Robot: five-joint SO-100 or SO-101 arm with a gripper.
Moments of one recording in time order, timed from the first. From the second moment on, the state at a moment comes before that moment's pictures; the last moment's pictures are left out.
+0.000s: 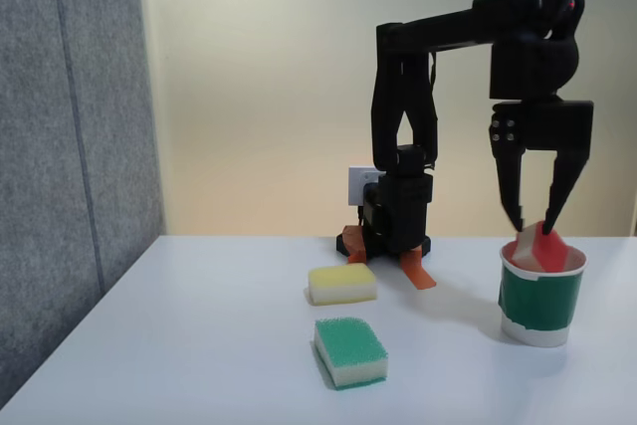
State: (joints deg) arm -26.3 100.4 85.3 99.4 -47.2
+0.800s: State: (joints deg) arm -22.0 101.4 80.1 99.4 -44.6
